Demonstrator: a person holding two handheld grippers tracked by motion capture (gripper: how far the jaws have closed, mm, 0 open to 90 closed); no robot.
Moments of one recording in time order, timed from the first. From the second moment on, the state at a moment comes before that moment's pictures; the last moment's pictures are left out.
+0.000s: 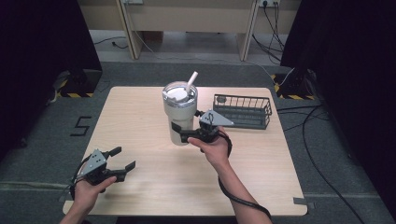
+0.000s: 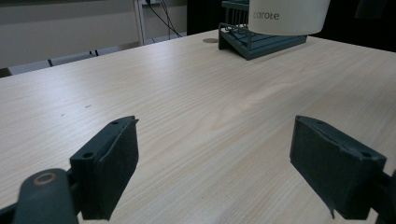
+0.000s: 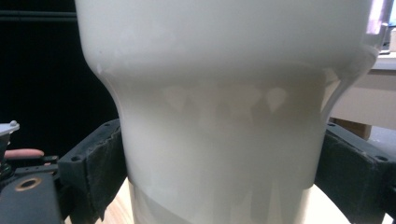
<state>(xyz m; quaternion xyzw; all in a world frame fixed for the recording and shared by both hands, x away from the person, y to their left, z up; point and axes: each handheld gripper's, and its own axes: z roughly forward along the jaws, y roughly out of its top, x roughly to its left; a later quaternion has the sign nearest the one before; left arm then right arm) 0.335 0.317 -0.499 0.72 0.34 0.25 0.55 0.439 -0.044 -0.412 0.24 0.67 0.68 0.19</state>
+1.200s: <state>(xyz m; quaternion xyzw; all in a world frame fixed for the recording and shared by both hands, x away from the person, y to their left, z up) 0.336 0.315 -0.502 0.72 0.34 0.25 0.55 0.450 -0.092 -0.388 0.27 0.62 0.70 0.22</state>
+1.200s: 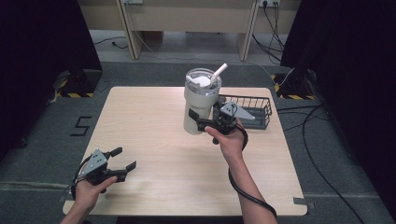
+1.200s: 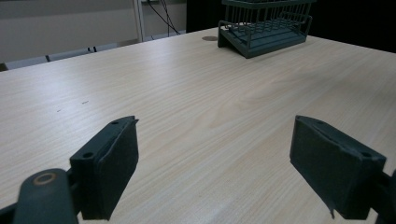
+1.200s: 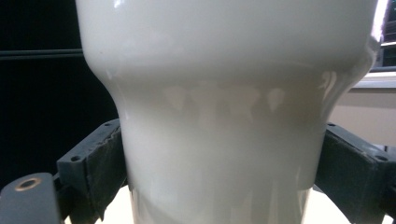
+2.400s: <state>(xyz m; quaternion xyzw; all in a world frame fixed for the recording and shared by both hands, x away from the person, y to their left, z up) 0.336 0.314 -0.503 0.72 0.35 0.25 0.55 0.459 -0.146 -0.368 0.31 0.59 0.70 0.27</state>
